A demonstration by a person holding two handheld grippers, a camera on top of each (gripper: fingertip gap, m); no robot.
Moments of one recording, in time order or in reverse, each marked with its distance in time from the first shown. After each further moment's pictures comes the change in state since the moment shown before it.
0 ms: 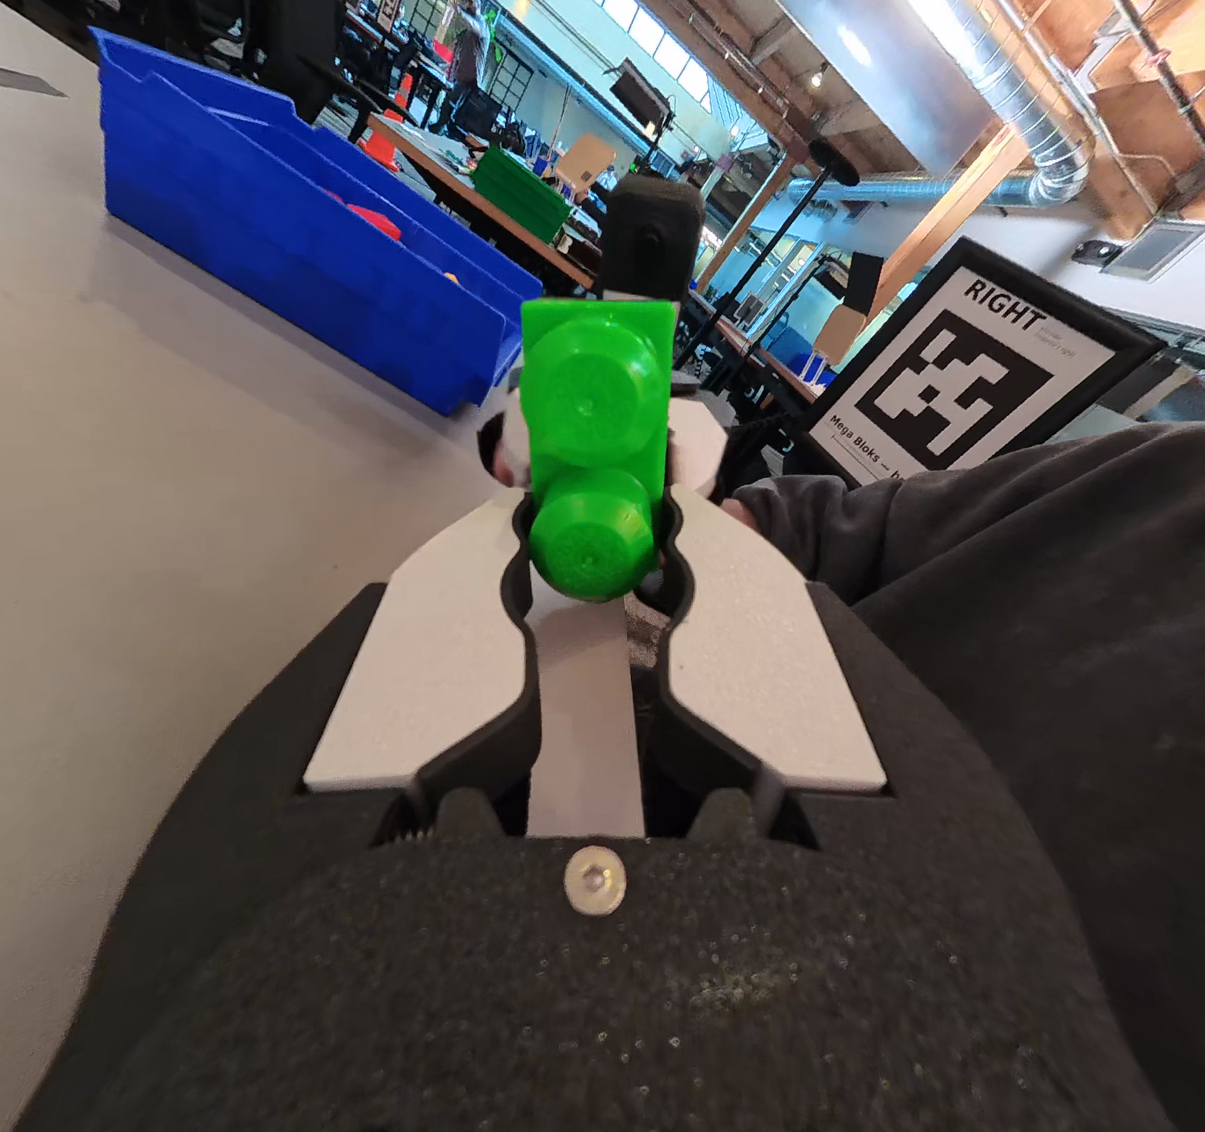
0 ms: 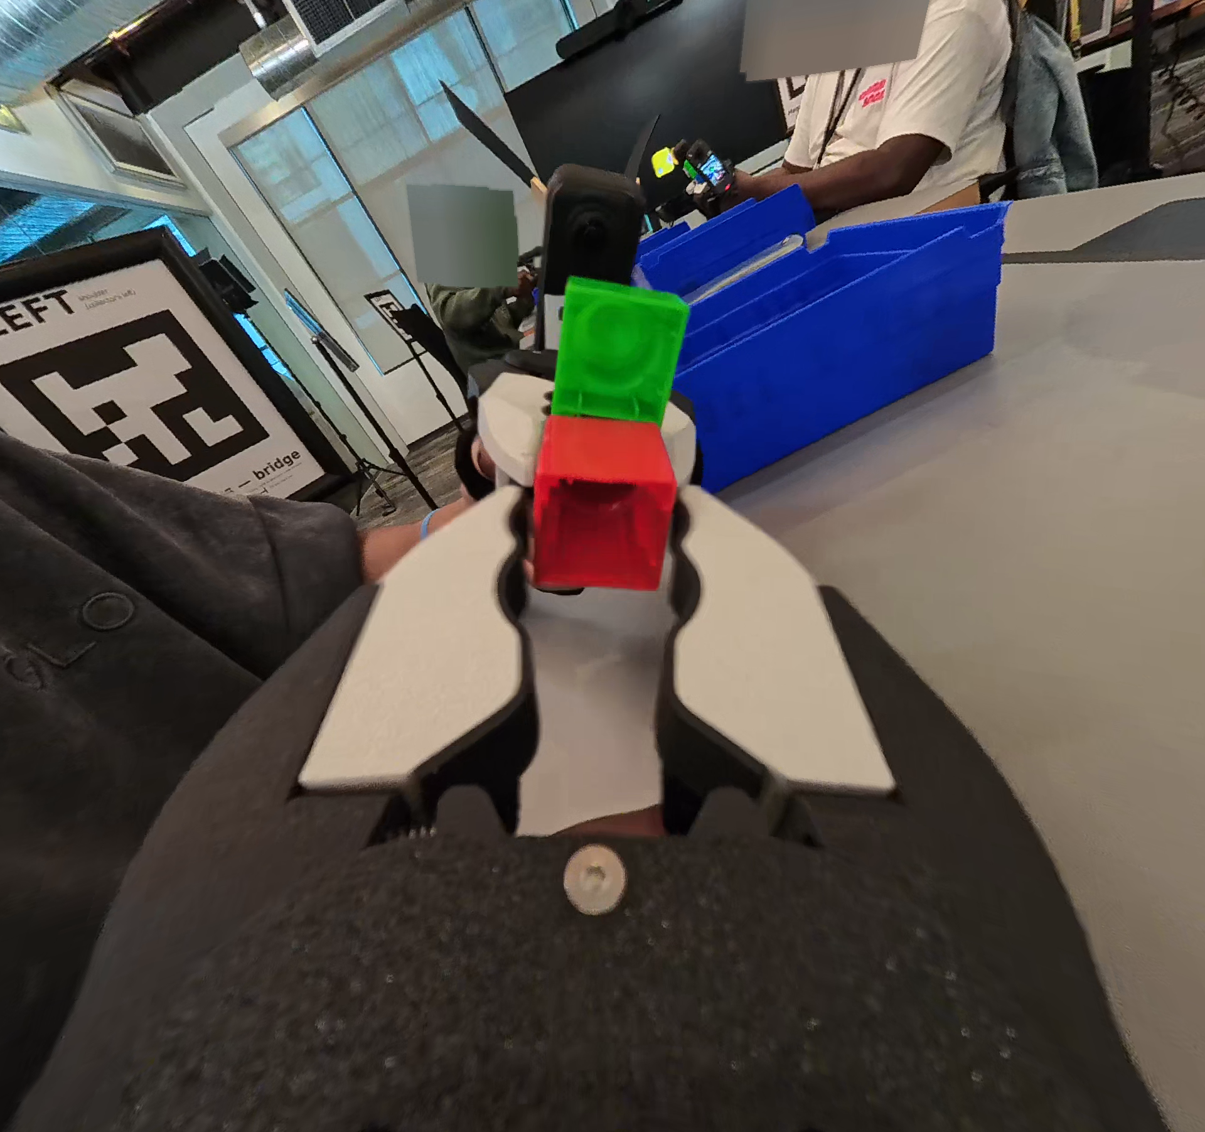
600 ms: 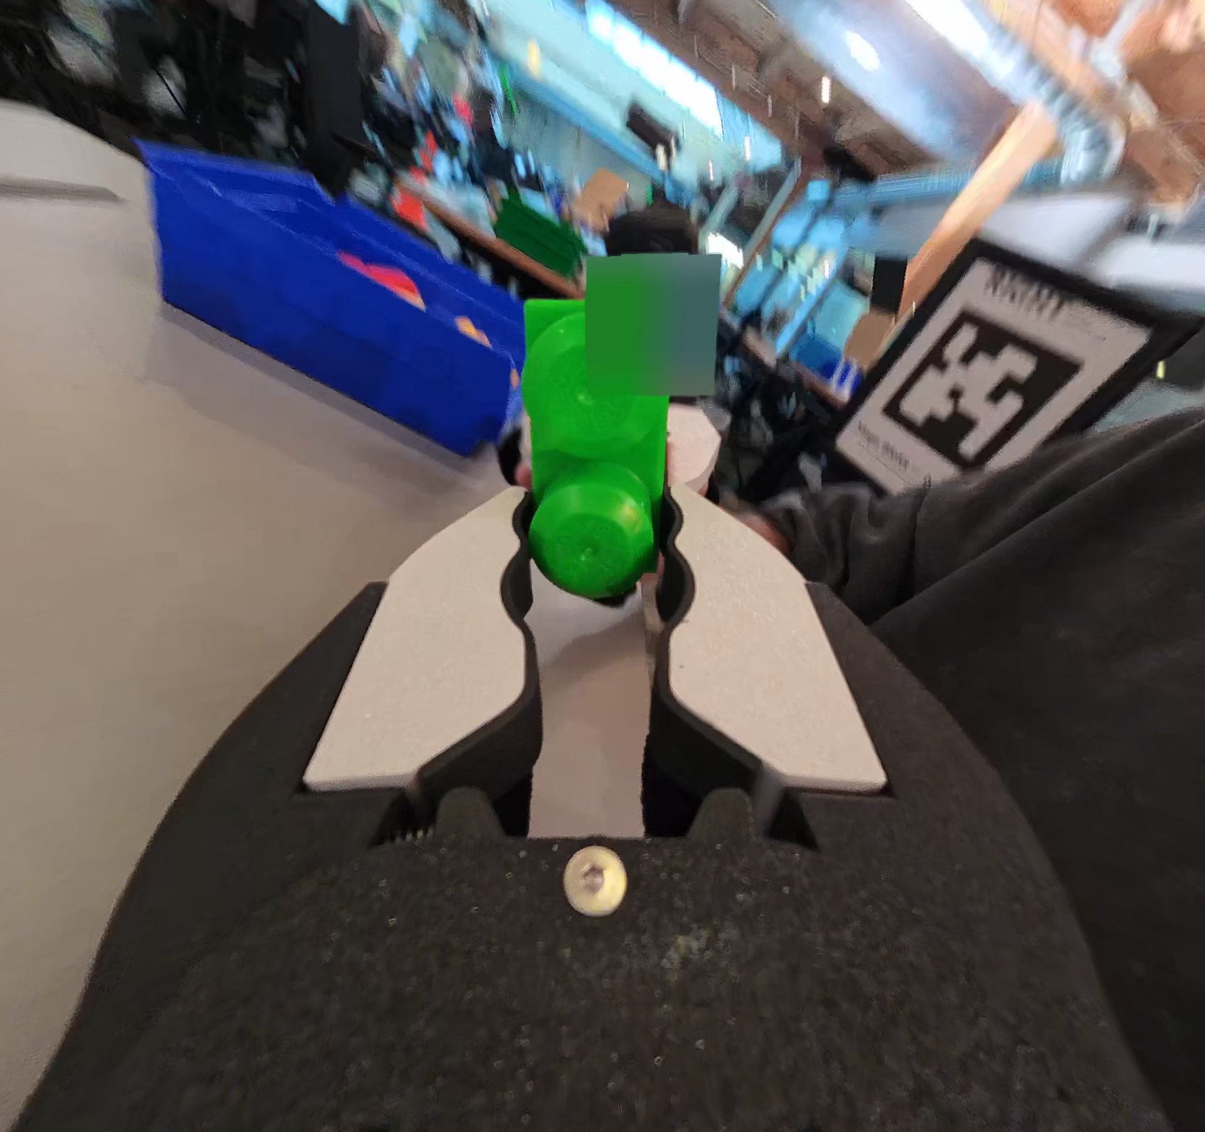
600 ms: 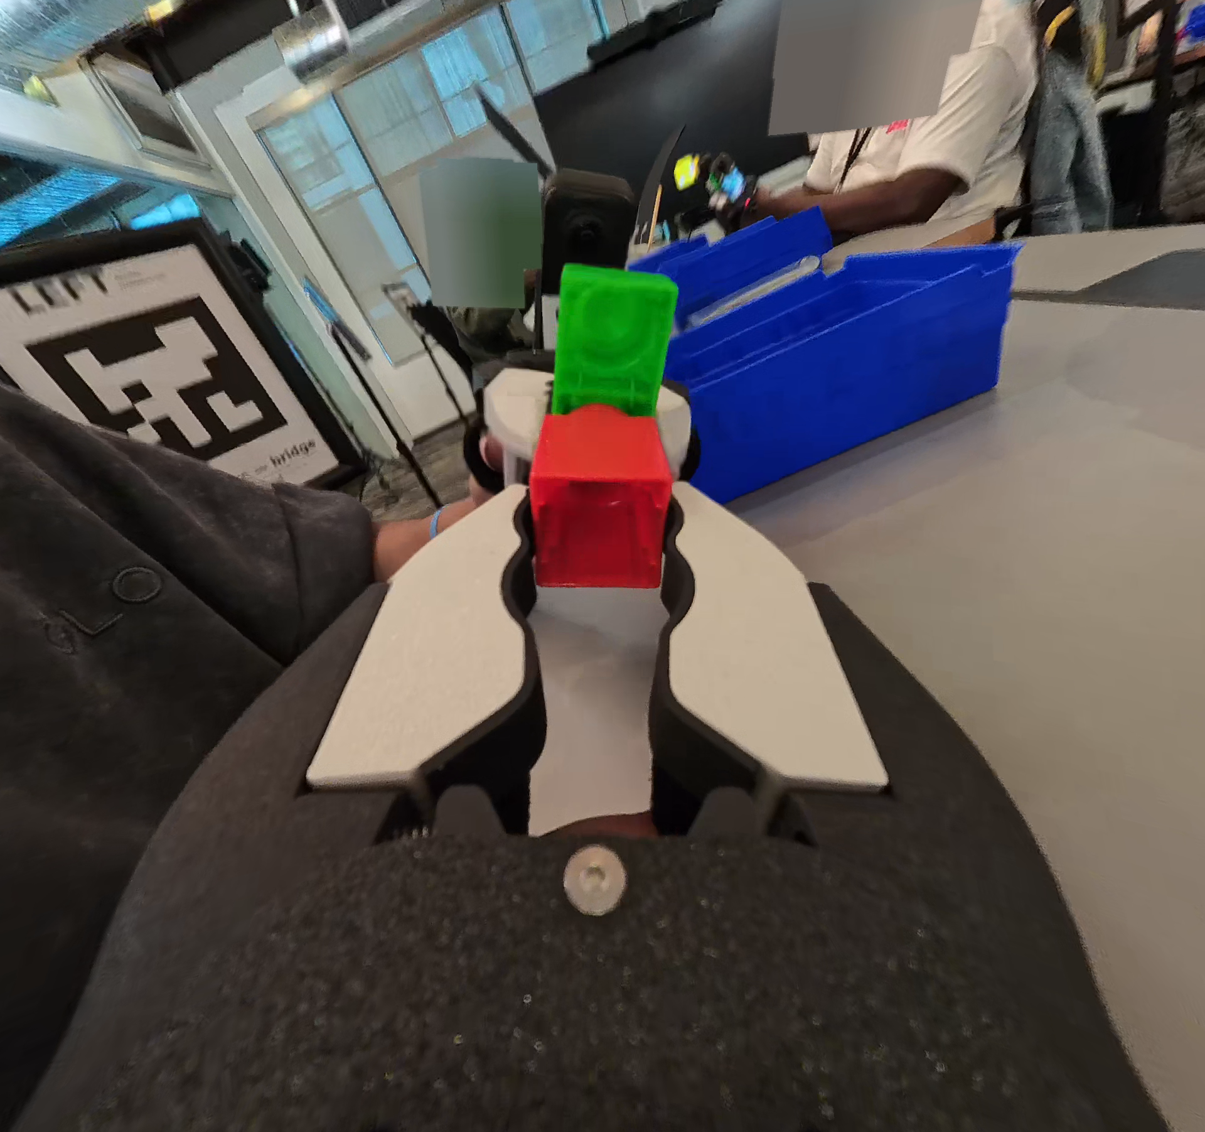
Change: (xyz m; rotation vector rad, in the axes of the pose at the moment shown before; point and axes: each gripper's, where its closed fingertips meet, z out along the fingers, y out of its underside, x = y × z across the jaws) left arm 0.009 -0.008 0.000 0.024 -0.024 0.096; right arm -0.007 -0.010 -0.010 0.011 -0.030 -0.049
